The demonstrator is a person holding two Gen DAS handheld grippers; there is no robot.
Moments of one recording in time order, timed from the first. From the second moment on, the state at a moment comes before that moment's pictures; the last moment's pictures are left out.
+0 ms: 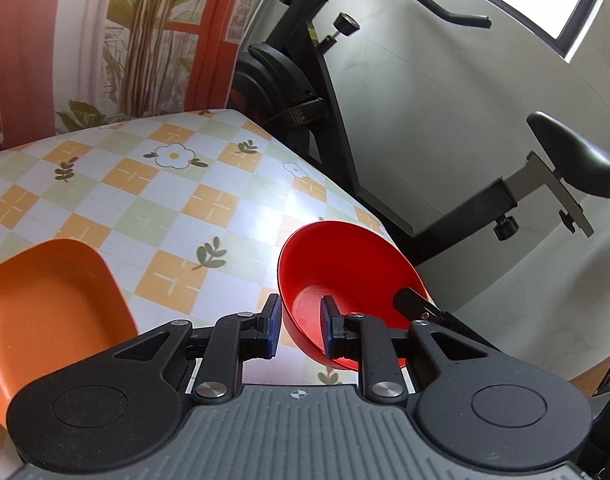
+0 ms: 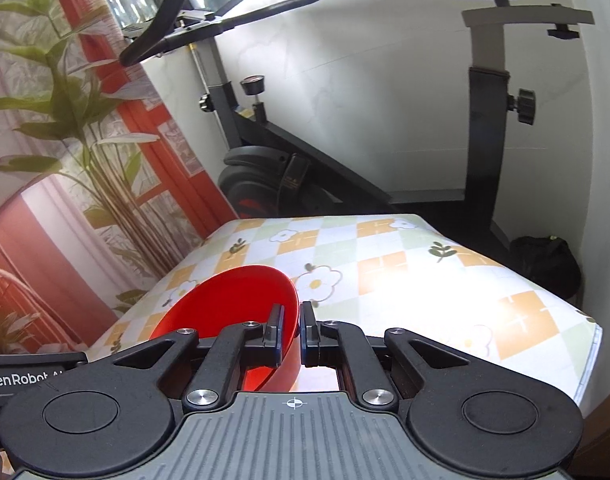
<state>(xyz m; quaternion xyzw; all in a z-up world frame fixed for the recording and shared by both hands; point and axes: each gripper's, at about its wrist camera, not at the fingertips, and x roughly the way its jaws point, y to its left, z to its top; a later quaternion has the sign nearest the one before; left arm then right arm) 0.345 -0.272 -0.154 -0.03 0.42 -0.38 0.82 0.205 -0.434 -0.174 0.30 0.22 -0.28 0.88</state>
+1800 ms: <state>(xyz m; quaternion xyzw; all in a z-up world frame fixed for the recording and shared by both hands) 0.447 0.015 -0.159 -0.15 0.40 -0.19 0.88 0.446 -0.165 -0.152 0.14 0.33 0.00 0.93</state>
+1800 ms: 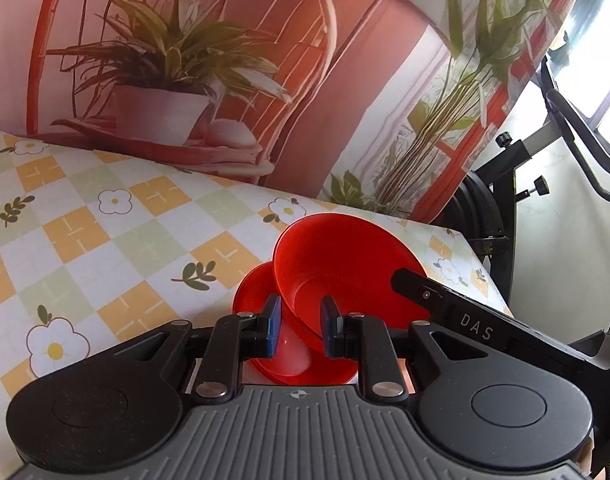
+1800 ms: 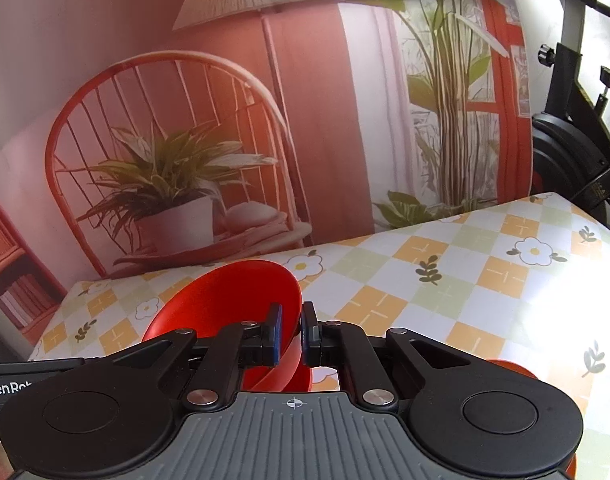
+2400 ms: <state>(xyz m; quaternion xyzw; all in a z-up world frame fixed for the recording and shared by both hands) 0.447 0.016 -0.175 -0.11 0.41 -0.17 0.89 0.453 -0.160 -0.179 0.13 0.38 0.00 0.92</state>
